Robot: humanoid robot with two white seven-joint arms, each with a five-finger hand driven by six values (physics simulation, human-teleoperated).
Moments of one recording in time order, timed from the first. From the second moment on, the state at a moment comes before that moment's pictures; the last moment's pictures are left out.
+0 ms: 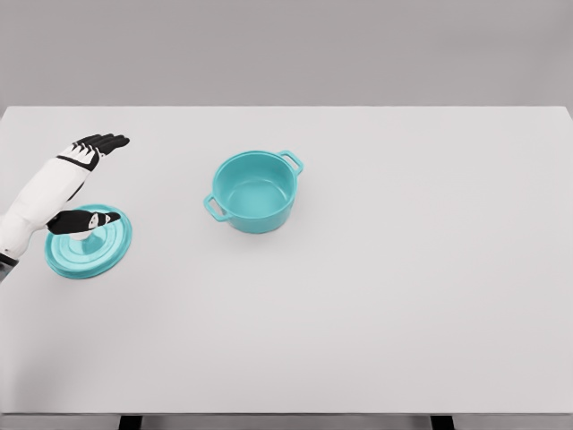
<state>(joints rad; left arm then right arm) -0.07 0.54 0.04 -1.51 -0.45 -0.61 -0.16 0.01 0.00 -0.30 0.05 0.25 -0.01 0.09</state>
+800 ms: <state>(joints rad) -0.21 0.68 0.08 -1.49 -0.49 -0.61 -0.60 0.01 0.00 -0.30 0.05 0.25 -0.01 0.09</state>
